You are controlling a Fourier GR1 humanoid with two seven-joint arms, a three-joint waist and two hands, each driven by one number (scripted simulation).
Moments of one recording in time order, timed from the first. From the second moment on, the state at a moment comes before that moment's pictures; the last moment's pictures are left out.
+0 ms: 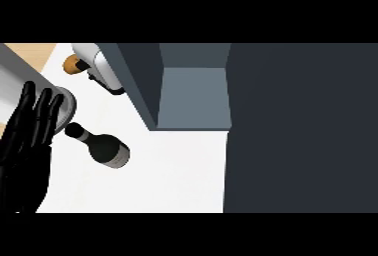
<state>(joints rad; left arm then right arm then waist) 0.02 0.08 -0.02 -2.10 0.02 0.02 -0.01 -0.01 -0.11 0.02 -2.10 0.03 0.00 -0.03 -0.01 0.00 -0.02</state>
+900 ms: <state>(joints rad) -0.56 0.00 -0.02 -1.69 -0.35 0.72 0.49 0.23 -0.15 0.22 -2.42 -0.16 0.16 0.20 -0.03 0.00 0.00</state>
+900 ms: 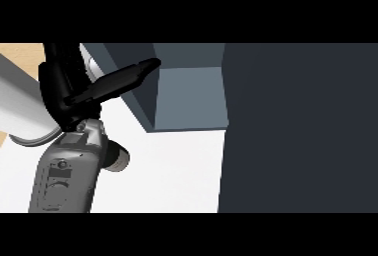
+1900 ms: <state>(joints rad) -0.76 0.03 -0.14 -1.58 -0.74 0.90 0.99 0.20 -0.14 0.31 -2.49 -0.12 0.07 0.37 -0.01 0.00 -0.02</state>
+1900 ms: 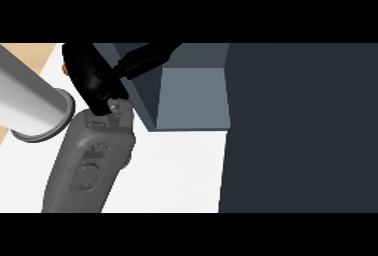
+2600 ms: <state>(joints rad) -0.81 0.01 -0.17 -1.66 -0.93 0.87 1.11 0.19 -0.16 0.34 -2.51 -0.09 0.03 0.41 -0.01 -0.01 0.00</state>
